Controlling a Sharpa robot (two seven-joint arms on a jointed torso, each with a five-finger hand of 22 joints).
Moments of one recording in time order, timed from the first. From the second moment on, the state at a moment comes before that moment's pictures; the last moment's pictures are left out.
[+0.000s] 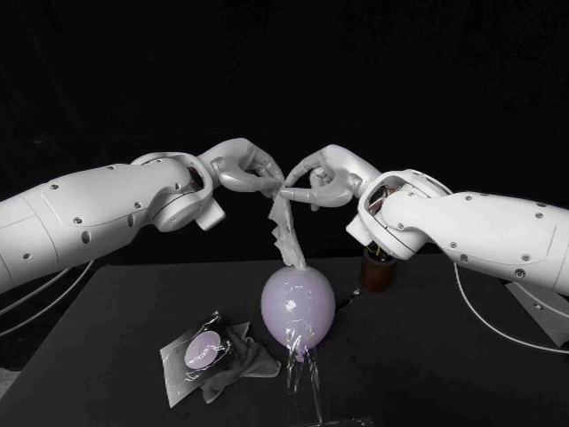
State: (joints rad) left arm 1.53 -0.63 -0.09 1.20 -0.69 -0.03 0.17; left_hand 1.36 -0.15 0.79 0.04 0.05 0.93 0.16 0.46 0.51 0.96 0.11 0.77 0.36 0.50 0.12 0.95 0.31 0.12 0.76 0.26 0.33 0.24; right arm 1.51 -0.60 -0.16 1.39 -0.91 -0.46 0.05; right_hand 1.23 -0.20 0.24 0.23 0.22 0.93 0.14 0.25 0.41 1.35 0.06 1.16 1.08 1.42 0.00 1.35 1.25 0.18 1.11 0.10 0.51 0.65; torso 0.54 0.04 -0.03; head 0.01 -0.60
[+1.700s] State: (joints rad) left arm 1.53 -0.61 -0.09 1.20 -0.72 0.00 0.10; left_hand 1.27 -0.17 0.87 -0.04 0.08 0.98 0.15 0.40 0.58 0.95 0.11 0.84 0.33 0.53 0.11 0.96 0.30 0.12 0.64 0.25 0.53 0.41; right arm 1.48 -0.53 -0.16 1.43 -1.27 -0.53 -0.34; right_hand 1.24 -0.17 0.16 0.29 0.27 1.03 0.09 0.38 0.42 1.46 0.03 1.49 1.31 1.46 -0.03 1.56 1.31 0.15 1.17 0.09 0.96 1.09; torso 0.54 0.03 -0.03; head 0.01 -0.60
